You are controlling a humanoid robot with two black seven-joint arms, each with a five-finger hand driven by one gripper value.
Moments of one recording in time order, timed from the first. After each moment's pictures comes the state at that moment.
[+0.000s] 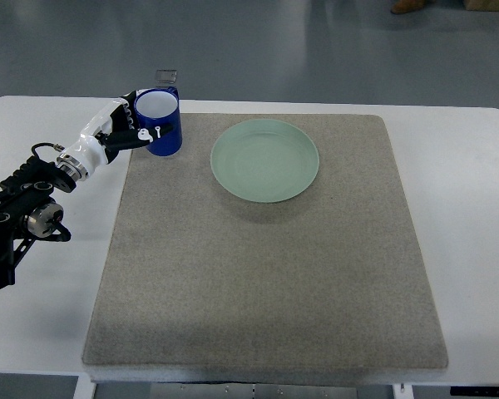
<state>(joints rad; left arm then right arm) -0.72 0.33 -0.70 -0.61 0.68 -0.26 -0.52 0.02 0.00 0.01 0.08 -0.06 0.20 0.23</state>
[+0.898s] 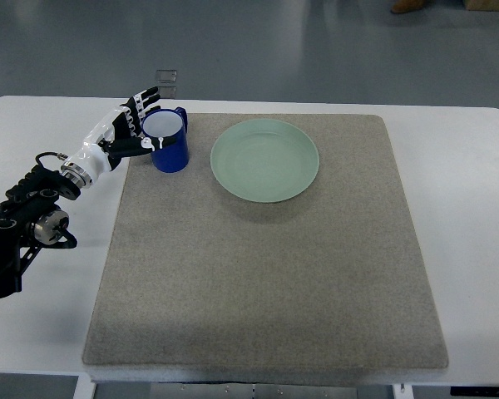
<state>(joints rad) -0.70 0.31 -0.71 -0.64 0.67 -0.24 -0.52 0.02 0.00 0.01 0.08 -0.06 0.20 0.23</state>
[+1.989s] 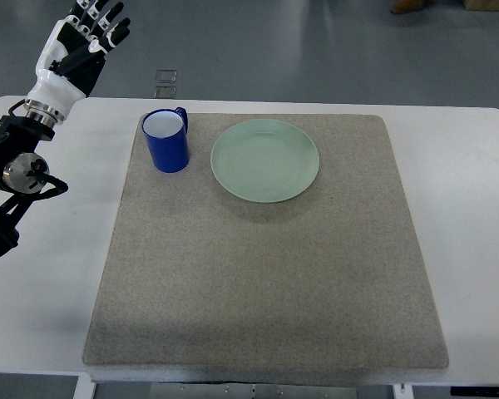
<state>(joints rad) -0.77 0.40 -0.90 -0.82 0.22 -0.29 -0.45 0.02 0.00 0.01 0.08 -0.06 0.20 0.23</state>
